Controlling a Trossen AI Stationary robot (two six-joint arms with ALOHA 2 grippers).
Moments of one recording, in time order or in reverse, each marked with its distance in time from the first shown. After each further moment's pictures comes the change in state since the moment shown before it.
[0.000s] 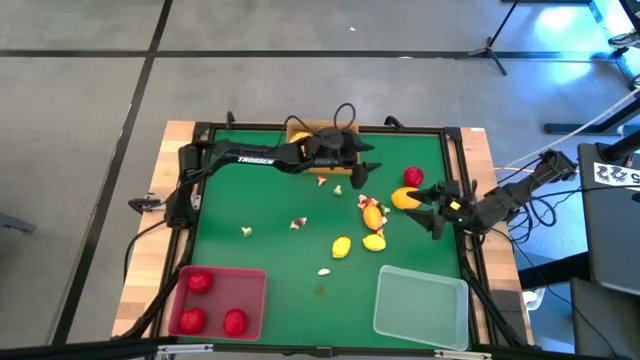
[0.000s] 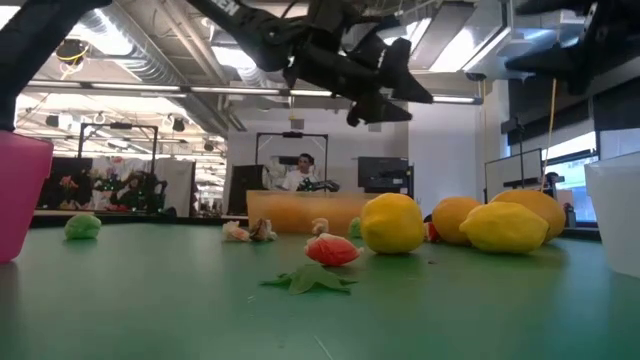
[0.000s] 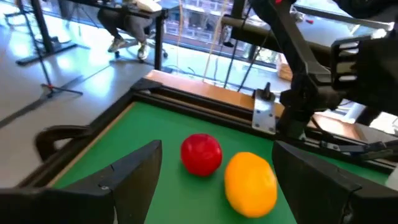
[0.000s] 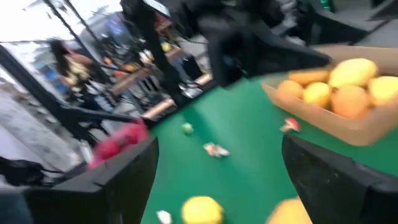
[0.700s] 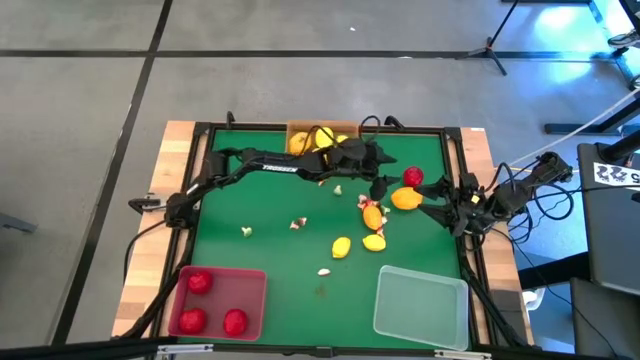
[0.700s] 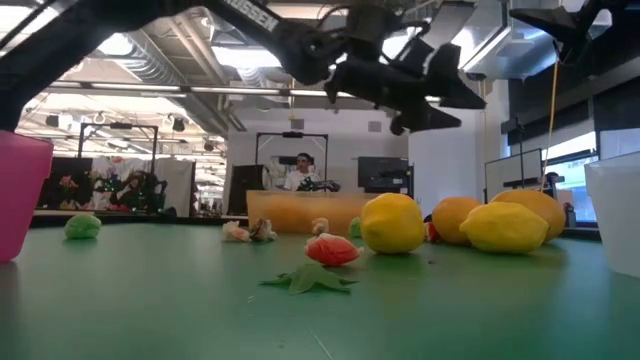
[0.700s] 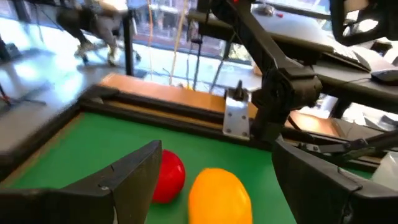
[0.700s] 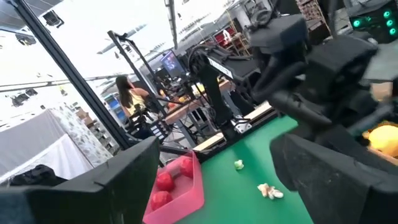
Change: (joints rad) left arm -0.055 0.239 0.290 -0.032 0.055 0.018; right arm 0.000 -0.107 0.000 0.185 -0.105 -0.141
